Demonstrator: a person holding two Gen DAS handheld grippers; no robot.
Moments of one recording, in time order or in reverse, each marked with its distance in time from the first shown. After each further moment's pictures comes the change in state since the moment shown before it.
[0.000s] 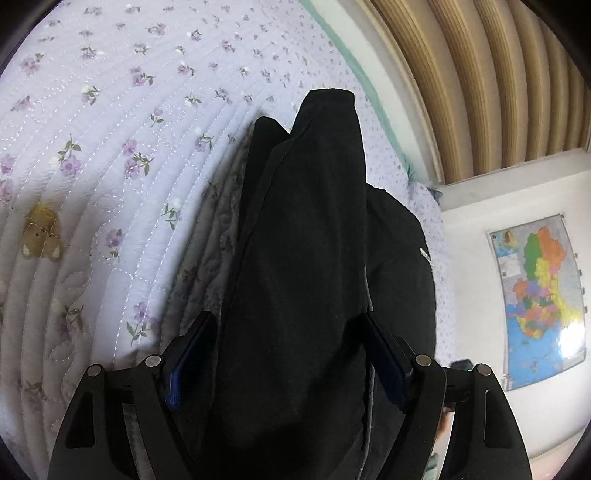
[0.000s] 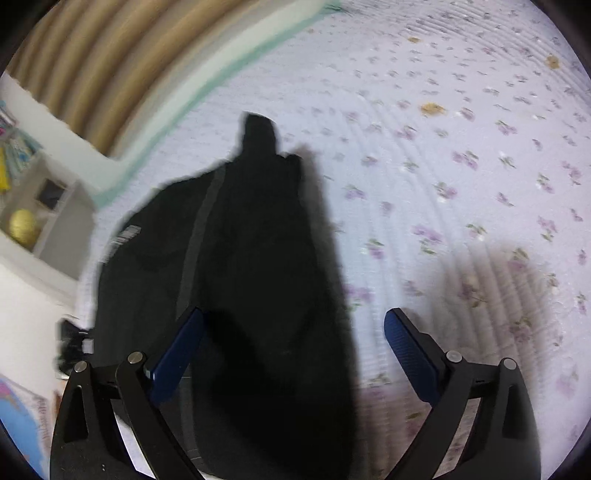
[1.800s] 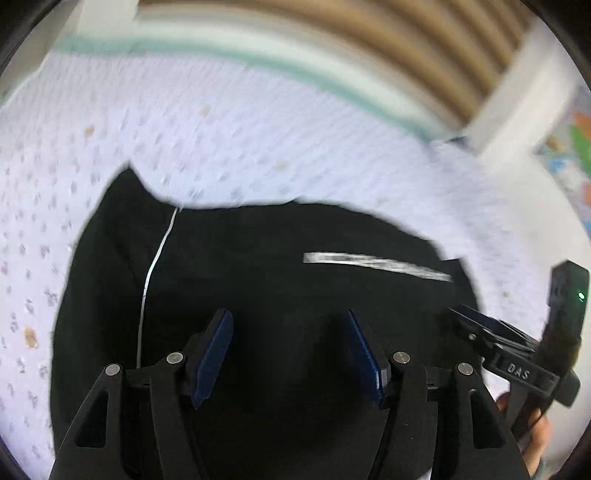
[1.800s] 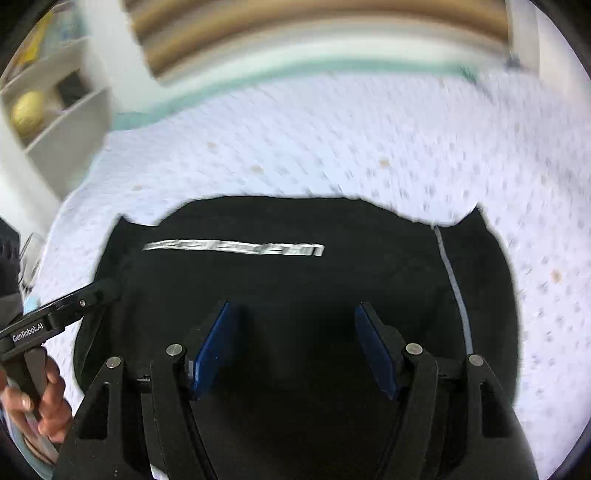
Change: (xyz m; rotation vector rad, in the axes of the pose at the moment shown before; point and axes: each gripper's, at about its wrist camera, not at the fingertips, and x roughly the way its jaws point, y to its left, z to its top) left arm 0.072 -0.177 0.001 0.347 -0.078 0.424; right arm 0.091 0.217 0.018 -0.382 0.089 -0.233
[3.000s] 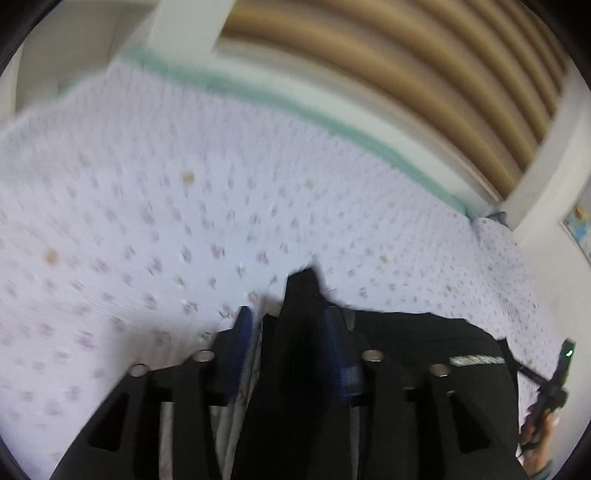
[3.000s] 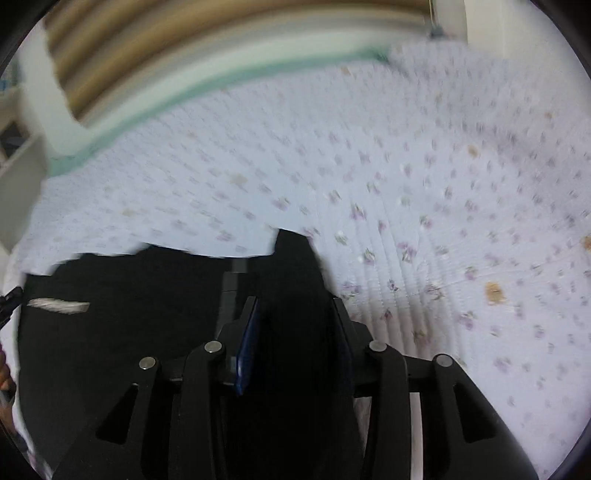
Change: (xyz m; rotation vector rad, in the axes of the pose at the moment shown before) left arm -0.070 0.120 0.039 -0.067 -0.281 0.046; right arm 0.004 -0.141 0.024 0.121 -0.130 -0.101
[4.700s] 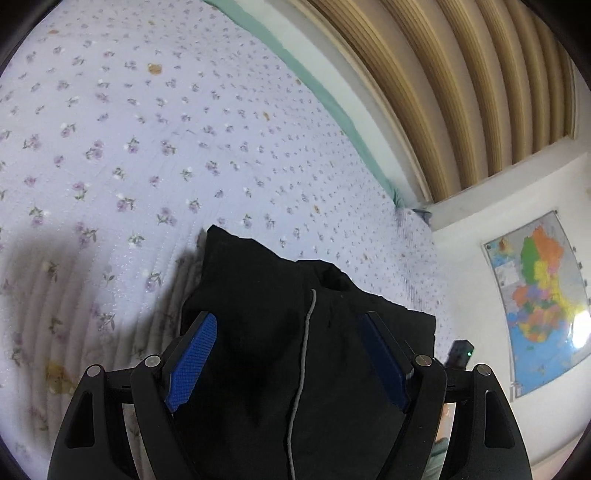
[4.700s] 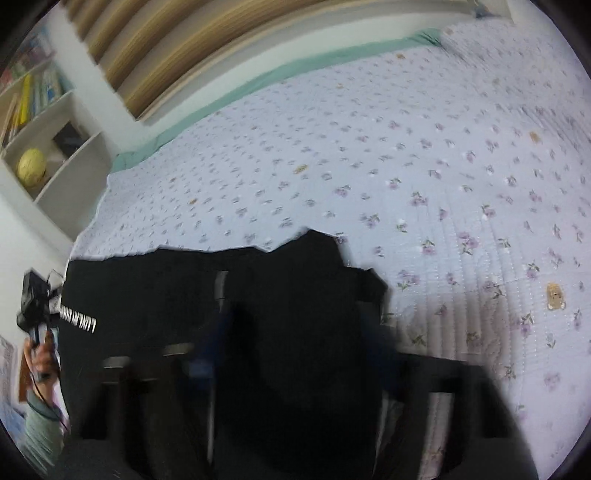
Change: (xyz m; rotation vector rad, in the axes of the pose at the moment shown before) left arm 0.039 0.051 -0.038 -0.264 0.243 -0.405; right arm 0.021 -0.021 -0.009 -0.036 0.044 0.268
